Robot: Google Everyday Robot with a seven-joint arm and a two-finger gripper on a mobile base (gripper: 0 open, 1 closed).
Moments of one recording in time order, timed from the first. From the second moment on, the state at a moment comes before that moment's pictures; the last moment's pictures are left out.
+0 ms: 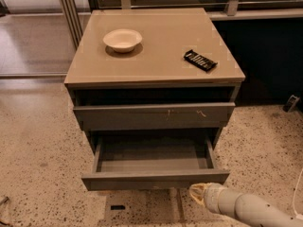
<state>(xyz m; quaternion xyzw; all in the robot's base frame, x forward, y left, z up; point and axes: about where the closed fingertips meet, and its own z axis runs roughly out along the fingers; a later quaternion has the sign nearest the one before) 0.457 -0.171 0.427 -0.61 0.68 0.02 0.40</state>
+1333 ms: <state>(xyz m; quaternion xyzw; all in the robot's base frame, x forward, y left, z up) 0.515 -0.184 0.407 -0.58 0.64 -0.04 0.51</state>
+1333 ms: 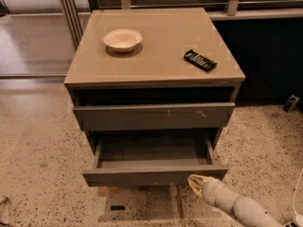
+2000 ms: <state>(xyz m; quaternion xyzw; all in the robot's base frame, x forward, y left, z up) 0.551 -0.183 0.408 -0.57 0.63 -0.05 0.52</state>
